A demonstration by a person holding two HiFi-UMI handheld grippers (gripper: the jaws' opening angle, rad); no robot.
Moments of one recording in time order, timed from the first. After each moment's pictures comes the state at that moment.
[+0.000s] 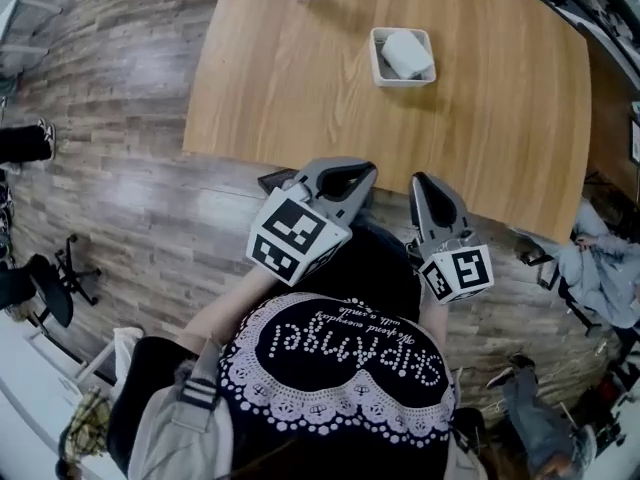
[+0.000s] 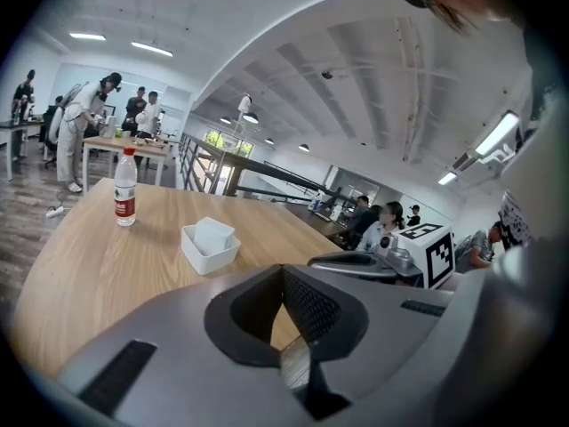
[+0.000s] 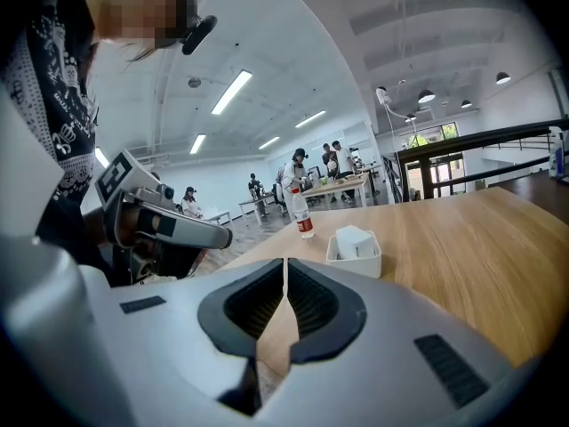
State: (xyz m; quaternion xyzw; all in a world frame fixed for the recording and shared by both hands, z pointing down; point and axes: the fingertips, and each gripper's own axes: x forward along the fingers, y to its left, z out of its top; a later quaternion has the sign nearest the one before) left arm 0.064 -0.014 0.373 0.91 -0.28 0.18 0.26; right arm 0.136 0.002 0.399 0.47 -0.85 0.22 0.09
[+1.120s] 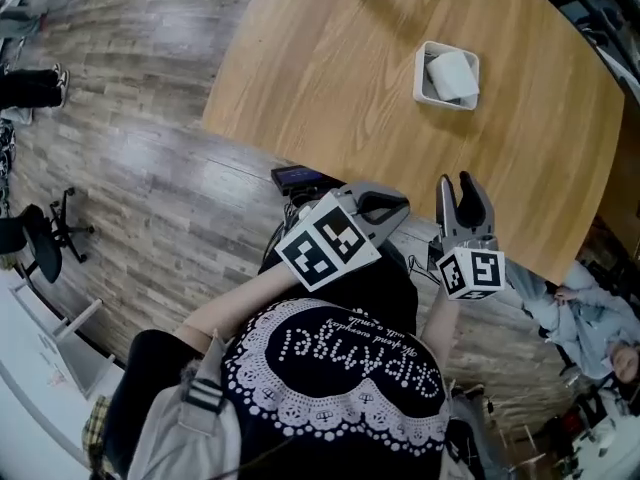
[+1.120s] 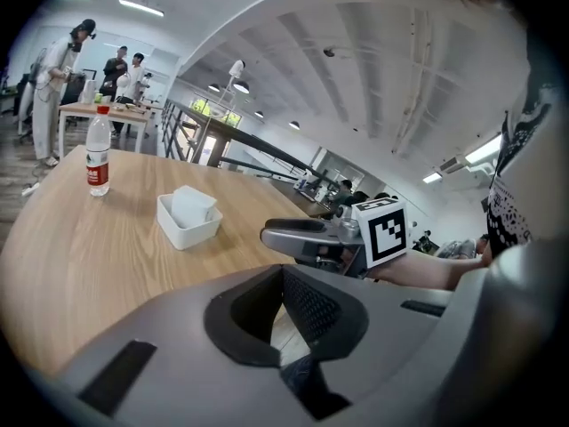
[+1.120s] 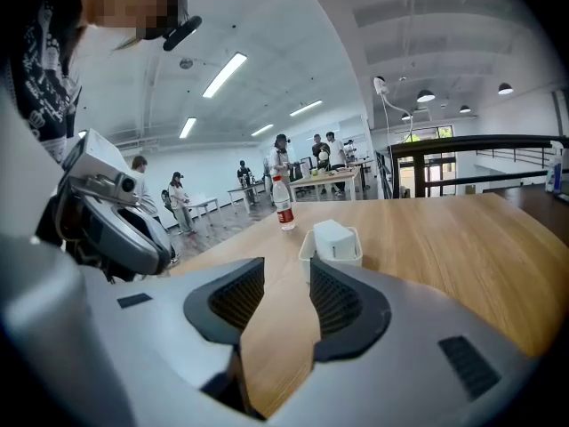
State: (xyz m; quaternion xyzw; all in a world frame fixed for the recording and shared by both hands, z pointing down) left arm 0.055 0.010 0.407 0.90 -0.19 0.23 0.32; right arm 0.126 -0.046 0.442 0.49 -0.83 0.22 0.14
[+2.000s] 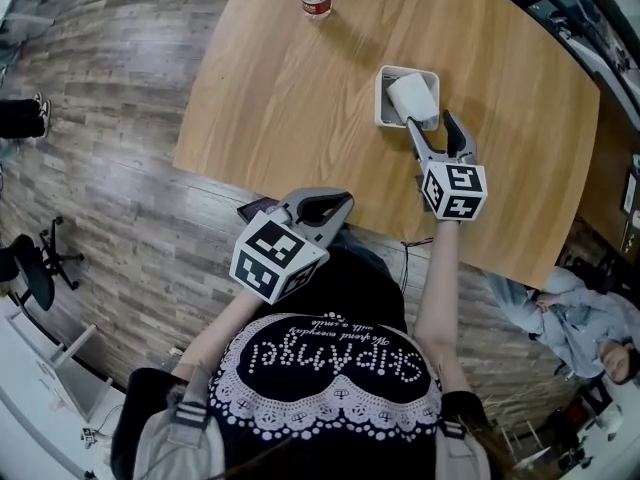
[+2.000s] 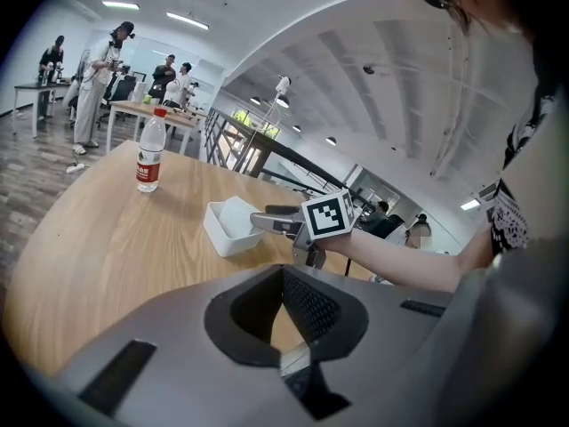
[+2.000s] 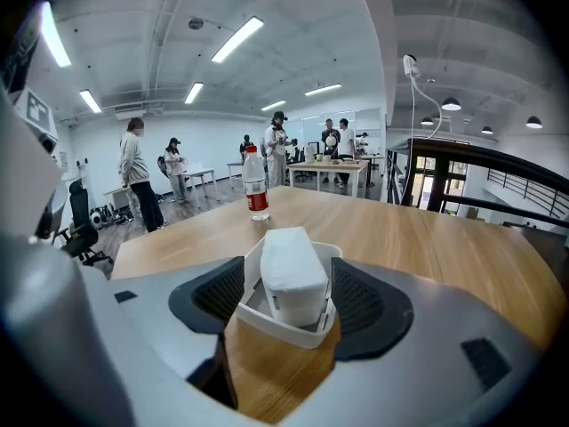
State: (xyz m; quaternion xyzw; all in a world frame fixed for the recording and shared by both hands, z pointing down) left arm 0.020 -0.047 0.419 0.86 -0.31 0.20 0.36; right arm 0.138 -0.208 0.503 0.48 -0.83 0.18 0.24
